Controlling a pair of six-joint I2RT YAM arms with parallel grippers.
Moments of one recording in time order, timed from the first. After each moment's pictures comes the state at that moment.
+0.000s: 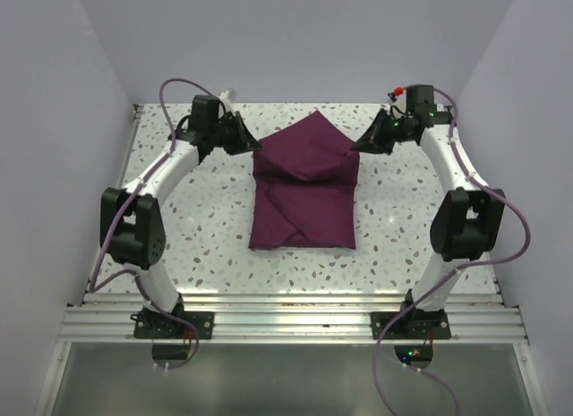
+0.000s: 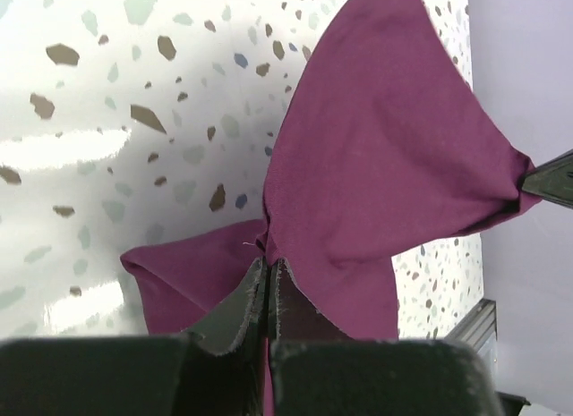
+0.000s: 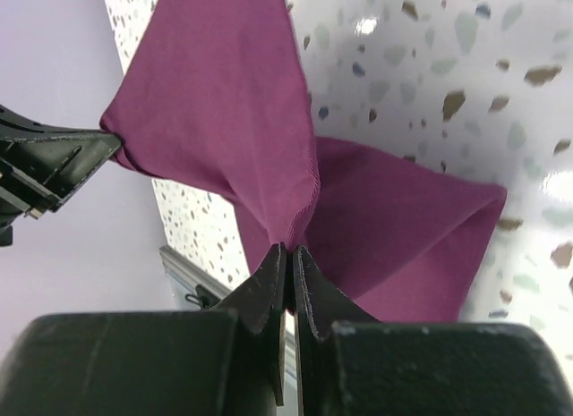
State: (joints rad) left arm -0.23 1.82 1.49 -0.32 0.45 -0.57; right arm 0.03 1.87 1.70 -0.76 -0.64 0.54
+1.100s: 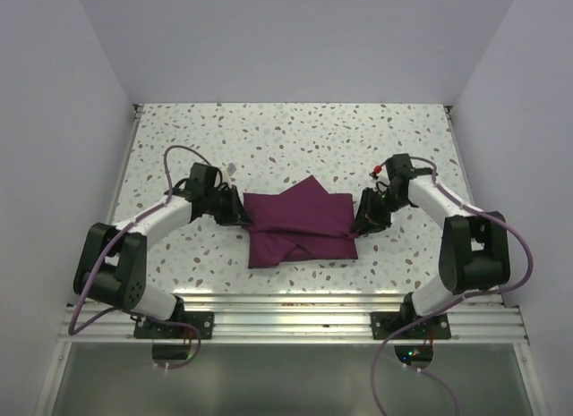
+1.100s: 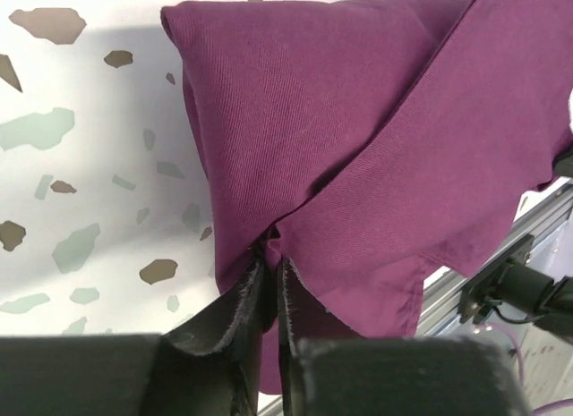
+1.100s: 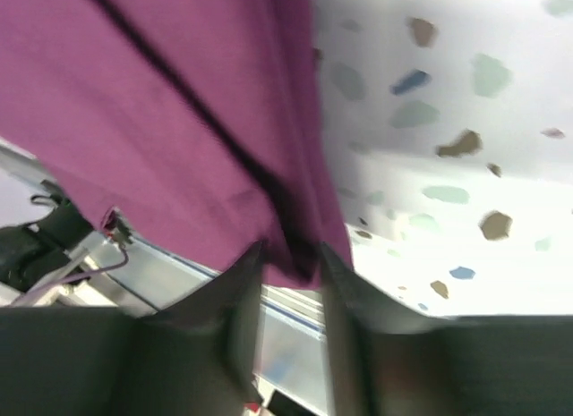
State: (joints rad) left arm -0.28 1.47 0.81 -0.32 0.47 -0.50; right arm 0.12 1.57 1.01 -0.83 -0.52 0.36
